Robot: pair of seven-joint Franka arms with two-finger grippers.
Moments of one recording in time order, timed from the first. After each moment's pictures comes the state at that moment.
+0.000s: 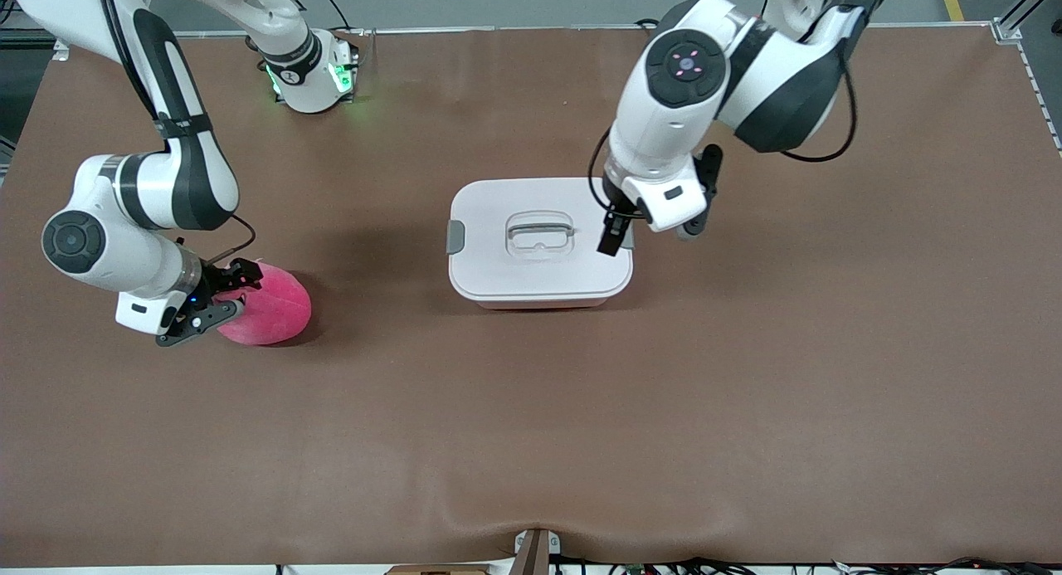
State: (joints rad) left arm -0.55 0.33 -0.15 -1.49 -0.04 1.81 -1.95; right arm 0.10 0.29 -0.10 -1.96 -0.02 2.11 -0.47
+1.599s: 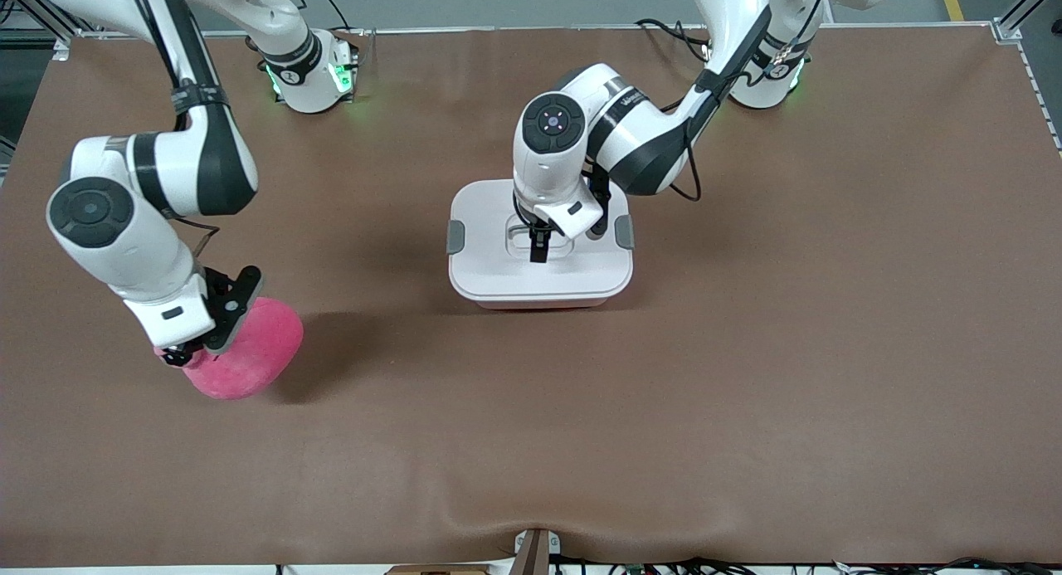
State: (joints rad) left arm -0.70 0.53 -0.15 -1.50 -0.04 2.00 -2.32; right arm 0.23 0.29 -0.09 -1.72 -0.26 2.08 -1.11
